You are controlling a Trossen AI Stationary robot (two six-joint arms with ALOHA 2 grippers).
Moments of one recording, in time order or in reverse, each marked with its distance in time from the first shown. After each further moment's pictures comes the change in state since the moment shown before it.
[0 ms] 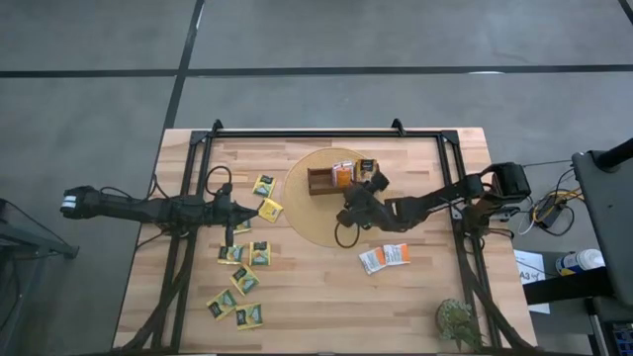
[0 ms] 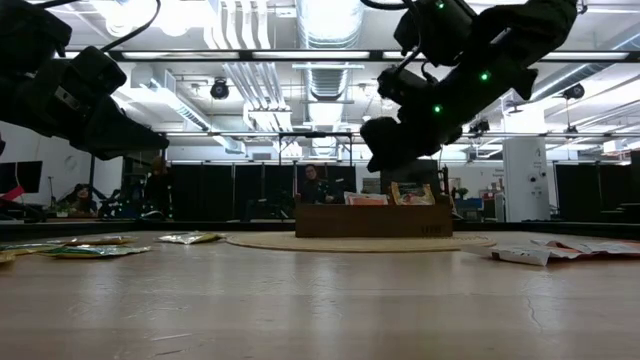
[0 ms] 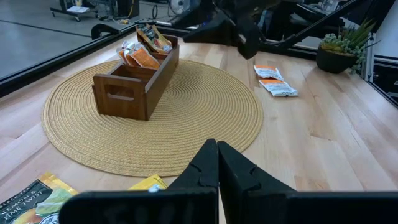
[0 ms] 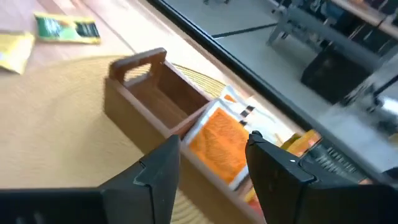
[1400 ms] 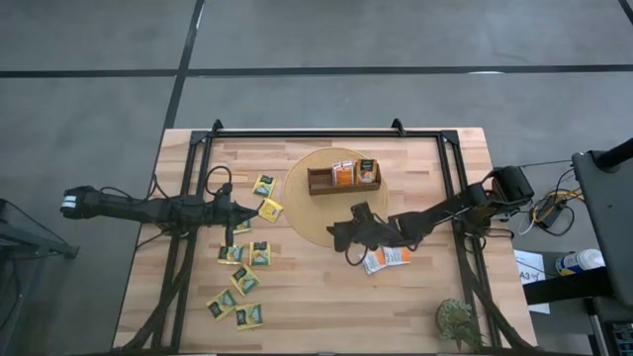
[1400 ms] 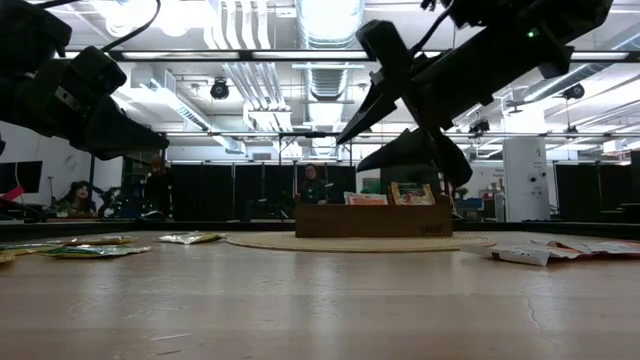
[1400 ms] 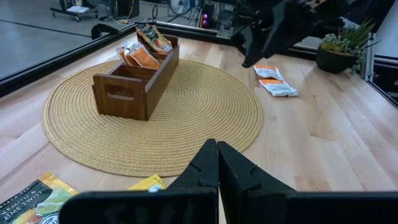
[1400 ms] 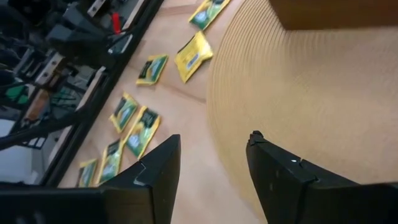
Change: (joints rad) left arm 0.000 0.000 0.000 0.000 0.000 0.000; right arm 0.162 0.000 0.000 0.132 -0.381 0.916
